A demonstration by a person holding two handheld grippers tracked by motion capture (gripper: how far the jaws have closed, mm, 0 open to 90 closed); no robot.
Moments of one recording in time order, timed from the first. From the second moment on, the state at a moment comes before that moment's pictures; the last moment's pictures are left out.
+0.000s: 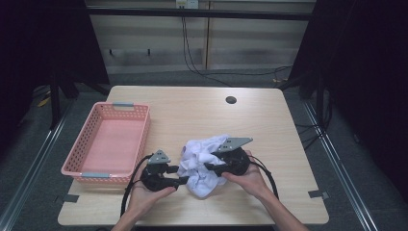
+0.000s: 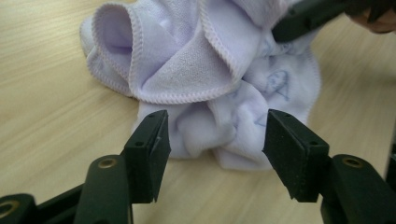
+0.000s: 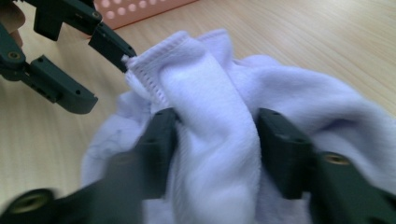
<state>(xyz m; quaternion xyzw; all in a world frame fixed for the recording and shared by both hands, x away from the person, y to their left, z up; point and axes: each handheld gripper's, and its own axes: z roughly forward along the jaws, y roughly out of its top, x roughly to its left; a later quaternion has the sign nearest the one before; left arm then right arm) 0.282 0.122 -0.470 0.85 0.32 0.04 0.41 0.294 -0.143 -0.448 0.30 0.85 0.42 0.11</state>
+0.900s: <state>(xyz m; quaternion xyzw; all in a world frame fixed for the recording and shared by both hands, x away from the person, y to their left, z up) 0.256 0.103 -0.451 0.85 0.24 -0.01 0.46 0.348 -0.327 -0.413 0.50 0.71 0.43 0.24</state>
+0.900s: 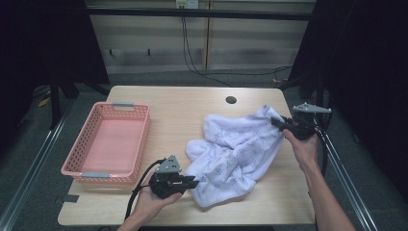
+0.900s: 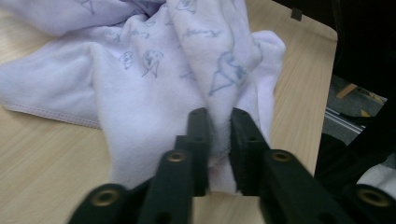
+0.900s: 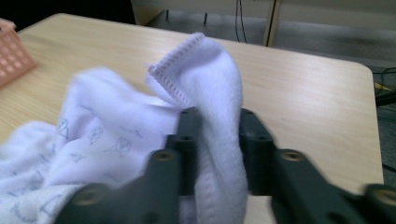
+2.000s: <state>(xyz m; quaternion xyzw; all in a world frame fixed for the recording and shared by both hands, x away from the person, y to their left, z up) 0.271 0.110 -0.470 0.83 0.28 -0.06 0.48 0.282 -0.287 -0.457 0.43 0.79 0.43 0.12</state>
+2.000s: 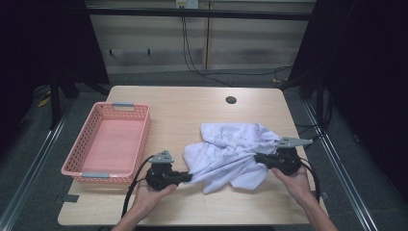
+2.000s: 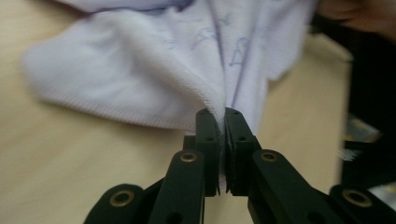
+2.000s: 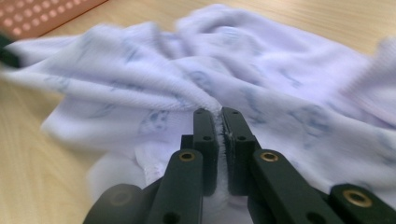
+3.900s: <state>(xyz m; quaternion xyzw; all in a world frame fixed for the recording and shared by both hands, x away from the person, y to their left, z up) 0.260 0.139 -0.465 0.83 0.31 -0.03 0.46 0.226 -0.347 -0.479 0.46 0.78 0.42 0.10</state>
